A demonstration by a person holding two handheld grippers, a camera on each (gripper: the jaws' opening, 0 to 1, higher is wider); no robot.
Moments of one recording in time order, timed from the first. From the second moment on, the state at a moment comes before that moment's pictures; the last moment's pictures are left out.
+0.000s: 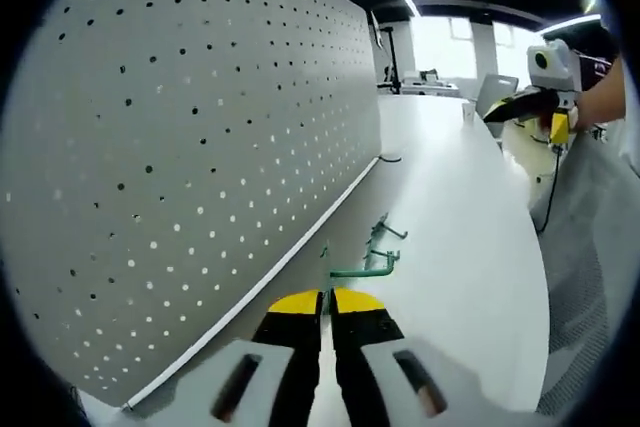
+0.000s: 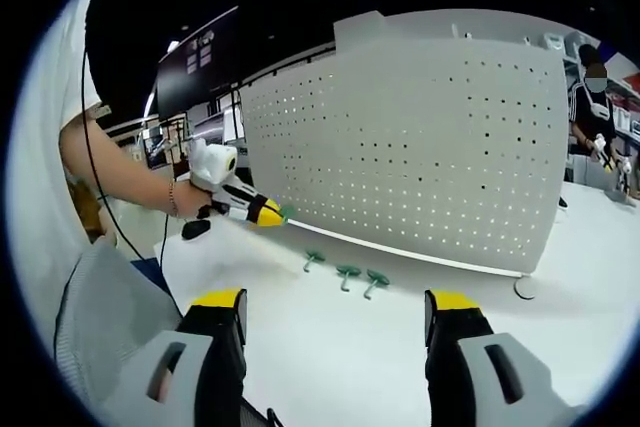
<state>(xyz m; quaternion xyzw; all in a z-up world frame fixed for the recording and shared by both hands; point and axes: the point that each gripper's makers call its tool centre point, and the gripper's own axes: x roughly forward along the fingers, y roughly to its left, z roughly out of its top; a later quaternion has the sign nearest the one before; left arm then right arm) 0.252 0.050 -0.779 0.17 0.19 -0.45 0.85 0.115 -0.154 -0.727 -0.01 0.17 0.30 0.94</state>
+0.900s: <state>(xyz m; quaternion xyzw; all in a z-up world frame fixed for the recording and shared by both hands) 0.222 0.030 -0.701 0.06 0.09 -0.43 0.90 0.120 -0.150 -0.716 0.01 0.16 0.30 0.94</state>
